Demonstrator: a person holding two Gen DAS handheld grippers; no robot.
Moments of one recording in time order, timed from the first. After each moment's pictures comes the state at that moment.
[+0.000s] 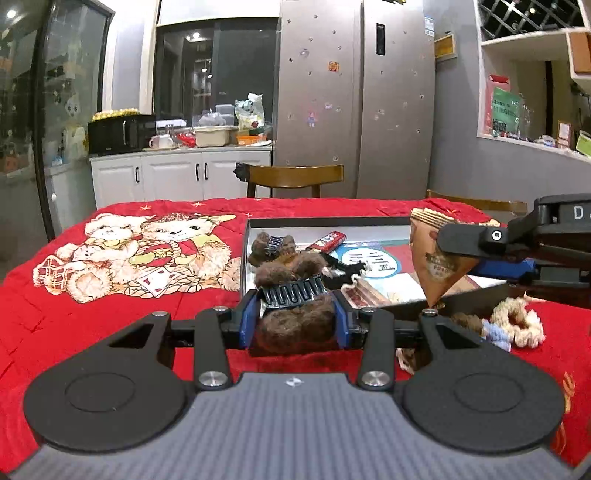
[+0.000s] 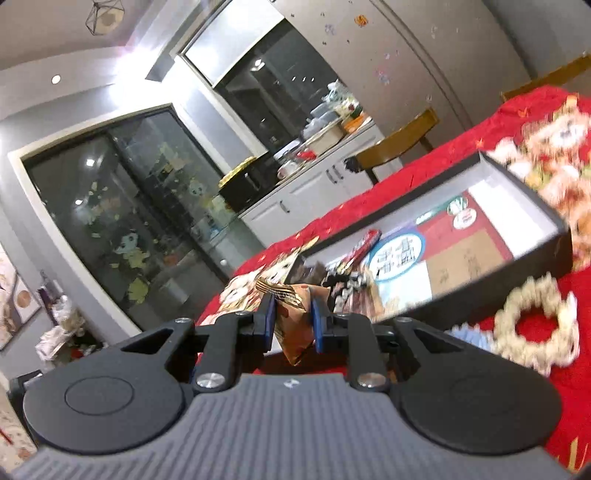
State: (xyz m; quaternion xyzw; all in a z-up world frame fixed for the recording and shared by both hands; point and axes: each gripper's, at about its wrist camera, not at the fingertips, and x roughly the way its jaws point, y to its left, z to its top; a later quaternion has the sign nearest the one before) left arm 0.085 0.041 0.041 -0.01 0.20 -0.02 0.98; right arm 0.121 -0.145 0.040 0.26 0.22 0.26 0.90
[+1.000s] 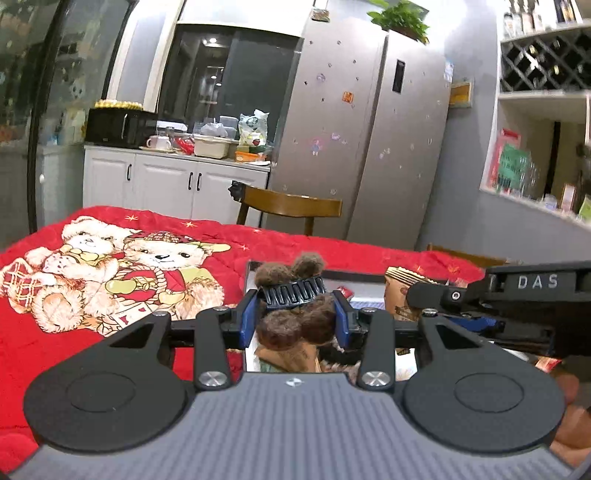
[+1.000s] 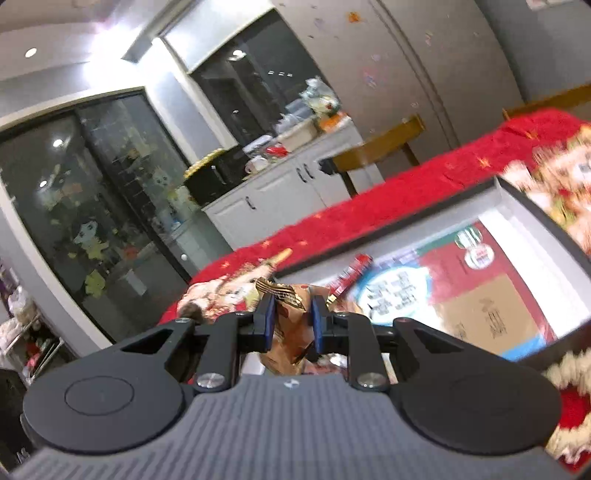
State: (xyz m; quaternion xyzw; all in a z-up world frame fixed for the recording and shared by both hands) left arm 0.141 0.072 0.049 -0.08 0.16 -0.04 0.98; right arm 0.181 -0.112 0.035 0.25 0.25 0.22 0.91
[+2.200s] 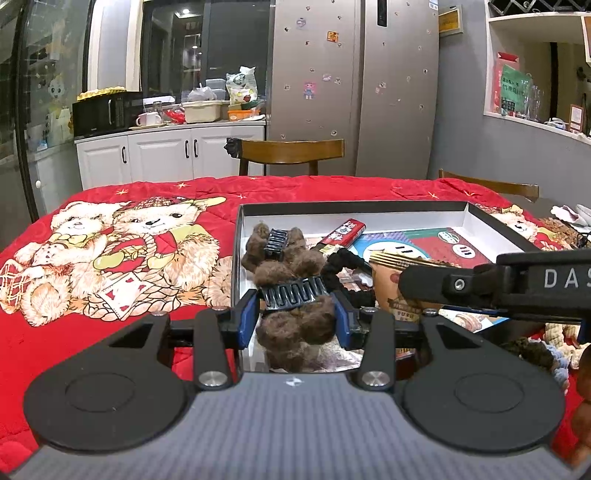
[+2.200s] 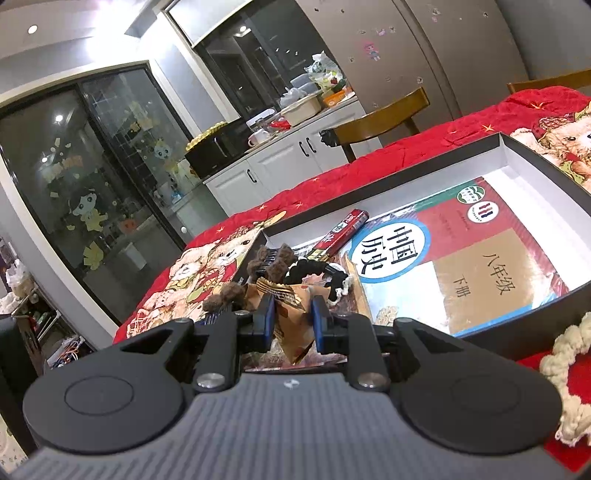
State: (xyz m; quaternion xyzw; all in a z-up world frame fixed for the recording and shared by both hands) left arm 0.176 0.057 0.017 0.00 0.24 -0.04 0.97; right arm 0.183 -0.101 0.011 0.21 0.27 0.23 0.91
